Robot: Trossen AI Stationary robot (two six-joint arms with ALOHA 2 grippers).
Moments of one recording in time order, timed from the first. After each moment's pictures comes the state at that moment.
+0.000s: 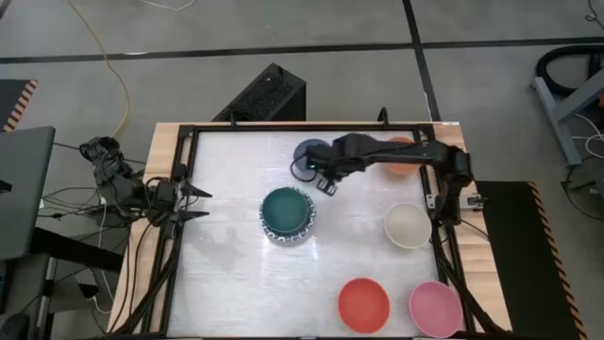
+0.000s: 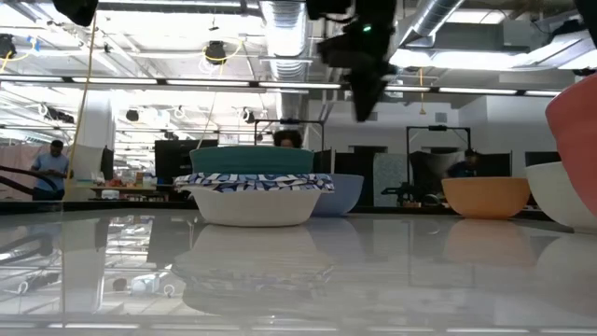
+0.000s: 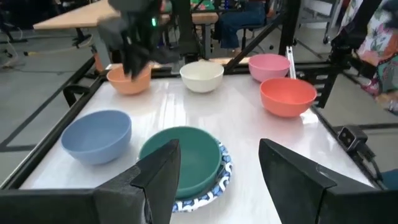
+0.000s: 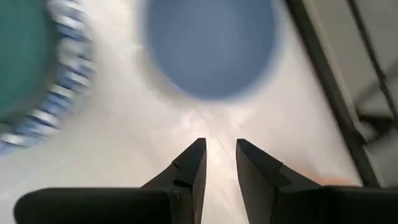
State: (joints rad) left arm -0.76 0.33 0.68 -0.57 -0.72 -0.13; right arm -0.14 1.80 1.73 -1.31 0.41 0.36
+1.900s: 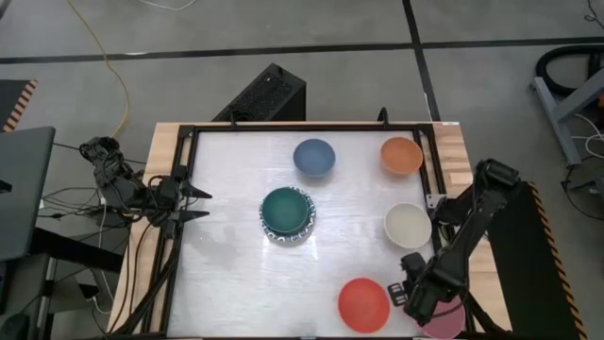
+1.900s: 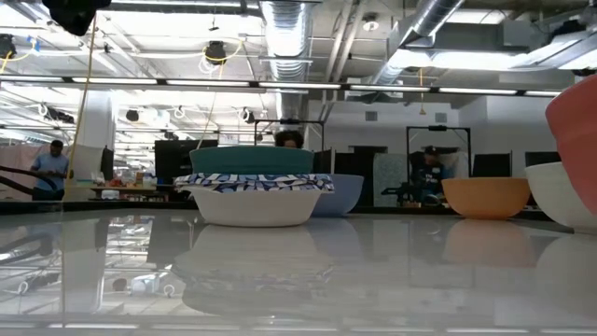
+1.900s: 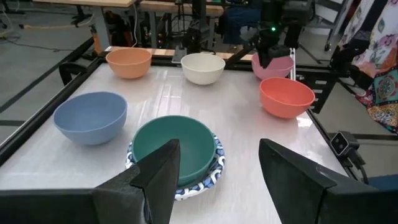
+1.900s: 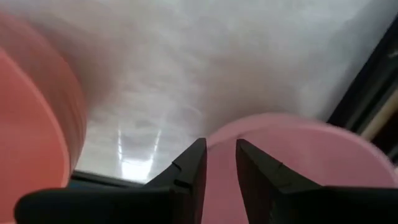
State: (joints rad) left arm -0.76 0.33 0.68 -0.61 -0.72 -0.26; right arm 0.99 1.52 1.07 -0.98 -0.09 2.28
